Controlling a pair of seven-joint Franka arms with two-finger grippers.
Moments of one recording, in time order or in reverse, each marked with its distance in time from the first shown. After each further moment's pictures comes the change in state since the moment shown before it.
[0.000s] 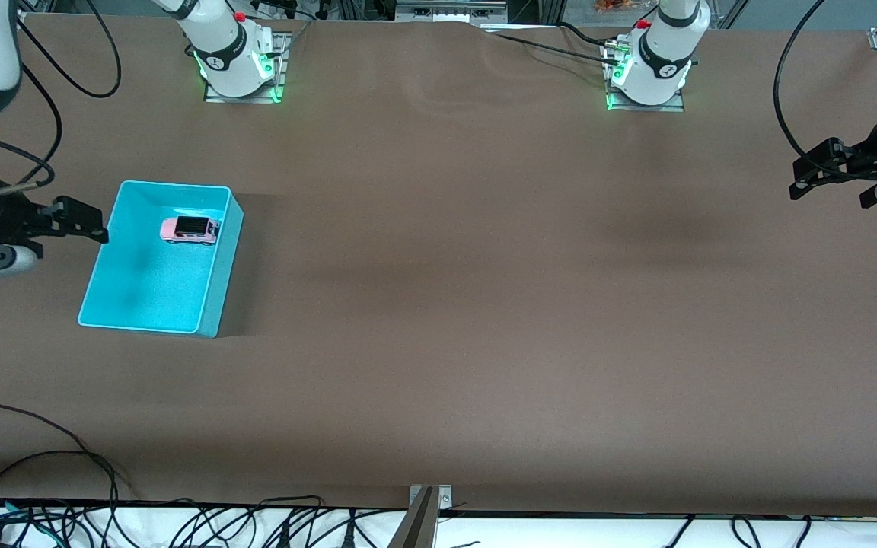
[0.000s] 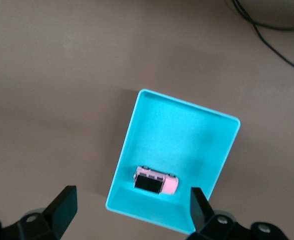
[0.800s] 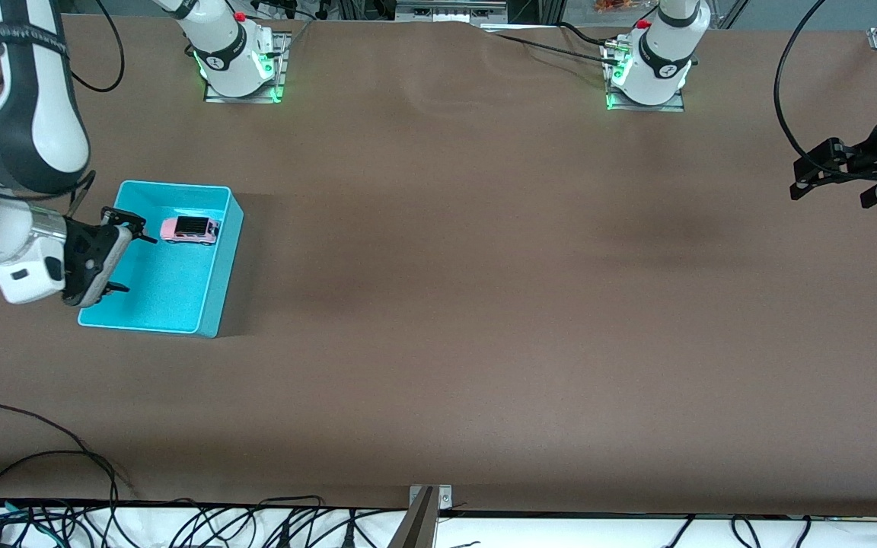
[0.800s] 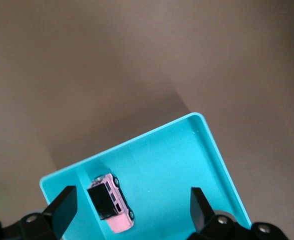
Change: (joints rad) left arm 0.000 0.000 0.001 0.000 0.000 0.000 0.000; right arm -0.029 0.017 0.006 -0.315 0.119 0.276 -0.892
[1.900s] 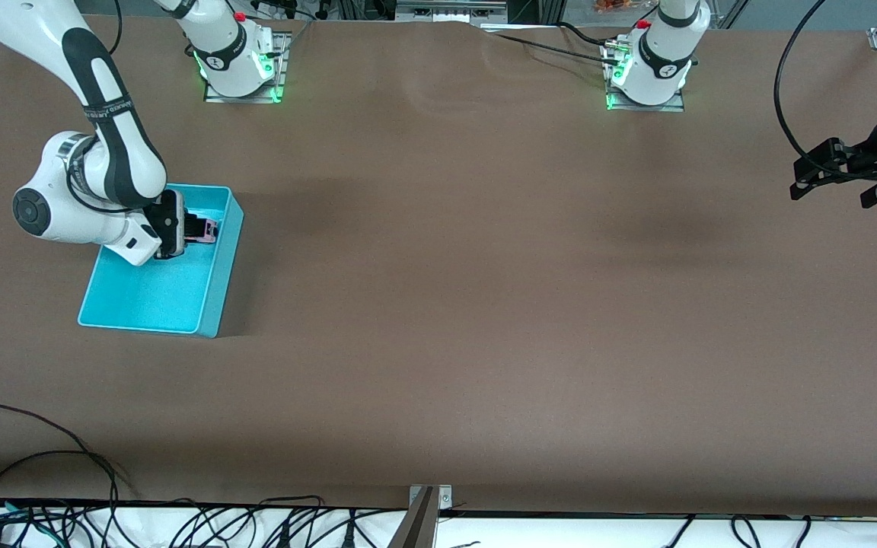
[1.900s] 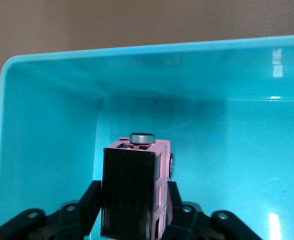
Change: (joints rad) left arm 0.000 0.000 0.000 0.000 0.000 0.000 0.000; right arm -0.065 0.040 -0.012 -0.584 0.024 0.389 -0.698
